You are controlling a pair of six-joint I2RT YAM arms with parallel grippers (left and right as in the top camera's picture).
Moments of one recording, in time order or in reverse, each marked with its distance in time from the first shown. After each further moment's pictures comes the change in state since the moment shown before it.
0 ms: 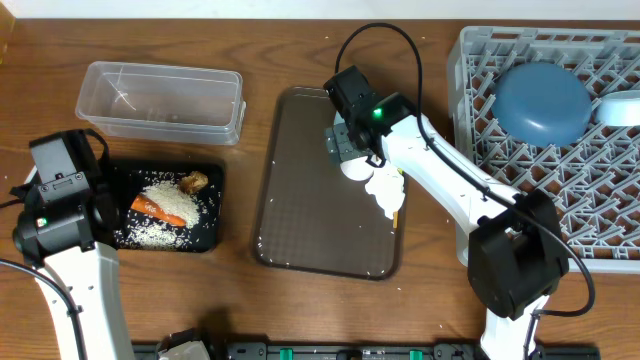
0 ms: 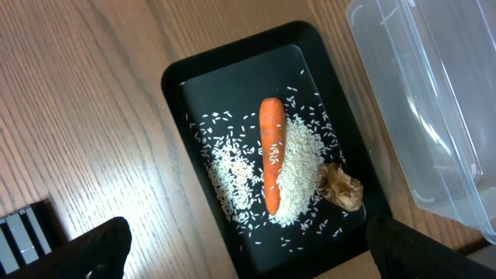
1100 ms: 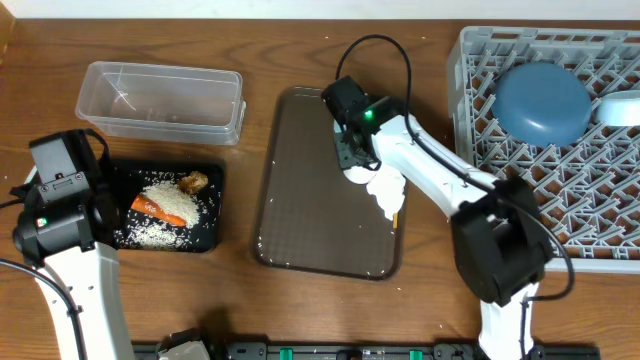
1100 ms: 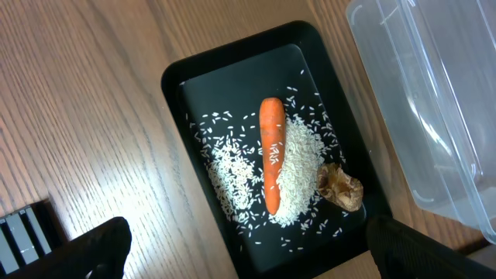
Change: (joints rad) left arm 0.000 0.000 0.000 0.000 0.000 0.000; right arm -0.006 0.066 -0.006 -0.023 -0.008 0.043
